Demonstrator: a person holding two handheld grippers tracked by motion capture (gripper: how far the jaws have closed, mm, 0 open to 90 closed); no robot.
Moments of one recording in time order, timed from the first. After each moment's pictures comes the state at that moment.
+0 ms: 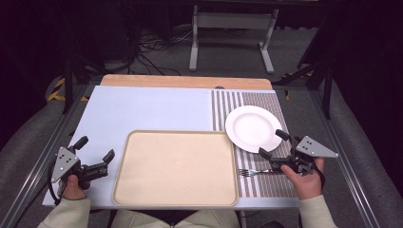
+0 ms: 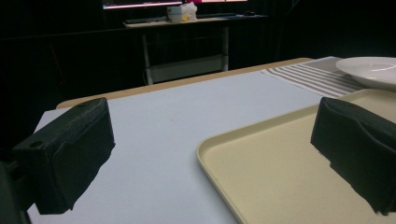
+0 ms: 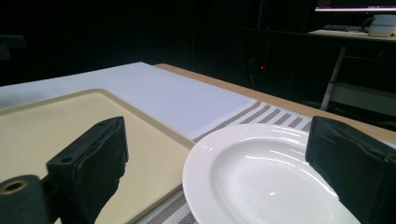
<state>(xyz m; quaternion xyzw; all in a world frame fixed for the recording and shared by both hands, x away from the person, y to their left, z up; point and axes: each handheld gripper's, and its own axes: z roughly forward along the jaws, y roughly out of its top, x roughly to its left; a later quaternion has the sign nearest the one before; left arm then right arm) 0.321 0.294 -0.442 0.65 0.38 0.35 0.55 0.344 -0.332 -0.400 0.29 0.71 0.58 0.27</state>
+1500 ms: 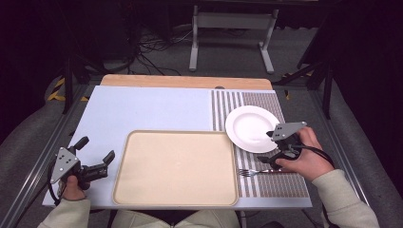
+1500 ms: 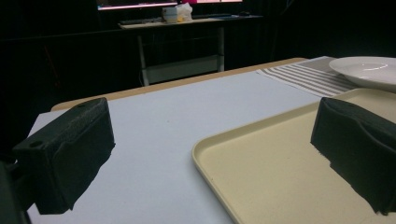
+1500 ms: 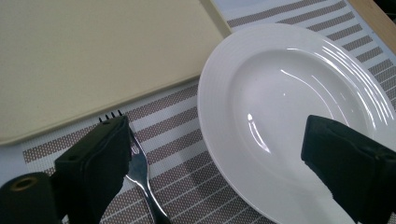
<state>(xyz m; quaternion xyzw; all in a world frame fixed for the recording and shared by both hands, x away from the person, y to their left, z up) 0.319 0.294 -0.441 0.65 0.38 0.35 0.56 0.378 -0.304 -0.357 0.20 0.92 0.29 0.18</state>
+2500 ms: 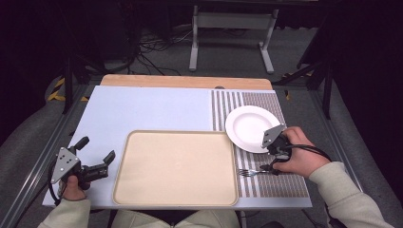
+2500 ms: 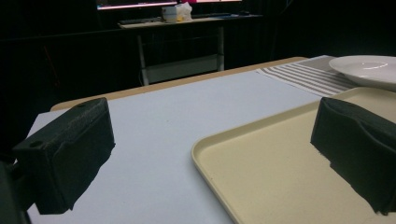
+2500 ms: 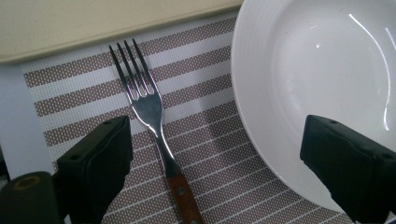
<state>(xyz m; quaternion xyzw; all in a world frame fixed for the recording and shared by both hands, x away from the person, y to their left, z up) 0.319 0.293 -0.442 0.65 0.38 0.35 0.56 0.386 -0.289 -0.369 0.15 0.97 0.15 0.12</state>
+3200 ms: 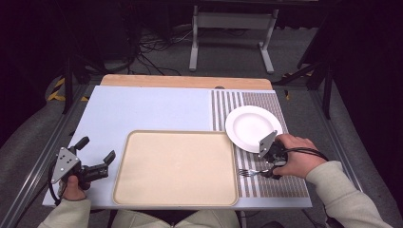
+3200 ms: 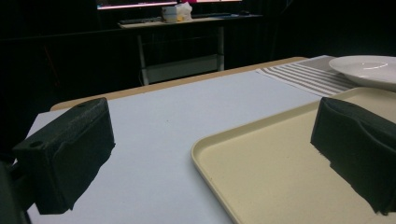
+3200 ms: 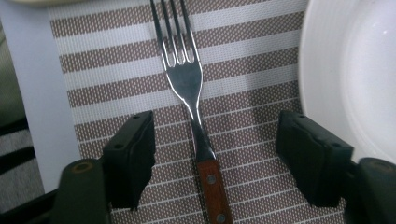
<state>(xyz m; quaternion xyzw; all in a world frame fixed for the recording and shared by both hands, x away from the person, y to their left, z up) 0.319 0.293 -0.442 0.65 0.38 0.35 0.56 0.383 -0.285 -0.391 0.09 0.99 0.10 0.05</state>
